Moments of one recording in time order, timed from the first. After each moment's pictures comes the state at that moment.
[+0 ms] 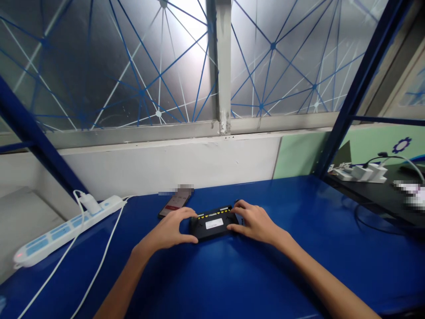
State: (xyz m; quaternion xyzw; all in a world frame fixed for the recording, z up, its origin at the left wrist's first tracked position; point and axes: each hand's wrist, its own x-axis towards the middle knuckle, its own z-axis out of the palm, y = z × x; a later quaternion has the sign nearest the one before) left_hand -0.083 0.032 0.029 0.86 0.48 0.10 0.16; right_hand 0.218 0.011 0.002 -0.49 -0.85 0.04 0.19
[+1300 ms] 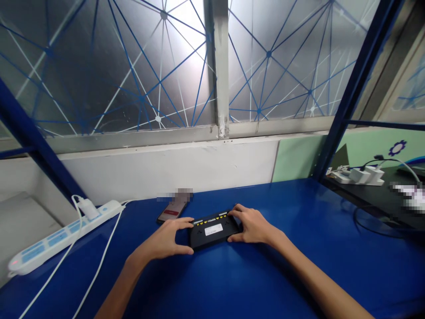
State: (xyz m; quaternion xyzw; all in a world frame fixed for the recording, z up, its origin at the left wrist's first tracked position) left_hand -0.090 0.028 0.027 0.85 0.49 0.07 0.18; right_hand 0.218 0.026 -0.005 -0.48 -0.86 0.07 0.16
